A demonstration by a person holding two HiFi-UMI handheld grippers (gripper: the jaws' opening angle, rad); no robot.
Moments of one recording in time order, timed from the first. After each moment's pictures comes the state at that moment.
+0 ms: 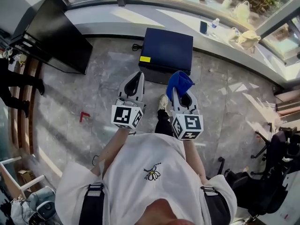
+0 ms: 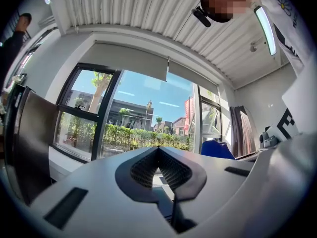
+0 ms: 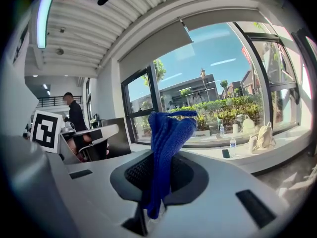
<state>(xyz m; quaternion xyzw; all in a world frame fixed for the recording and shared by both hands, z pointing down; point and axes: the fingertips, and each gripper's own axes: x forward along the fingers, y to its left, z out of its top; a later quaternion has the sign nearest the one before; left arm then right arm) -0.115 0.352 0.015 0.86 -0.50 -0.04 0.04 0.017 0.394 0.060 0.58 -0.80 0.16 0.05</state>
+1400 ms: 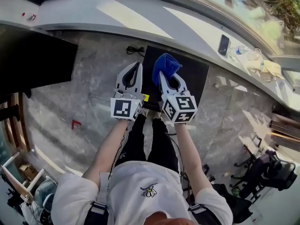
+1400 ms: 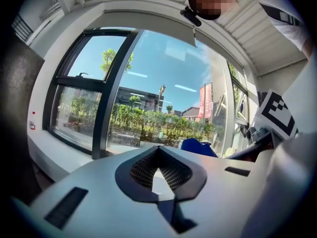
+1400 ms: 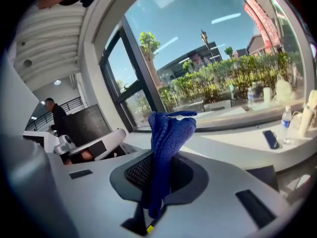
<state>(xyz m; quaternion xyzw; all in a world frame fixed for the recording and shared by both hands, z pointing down) -0.142 -0.118 0.195 0.84 -0.54 0.01 0.10 -0.056 -0.101 0.238 0.50 -0.81 0.29 0.10</state>
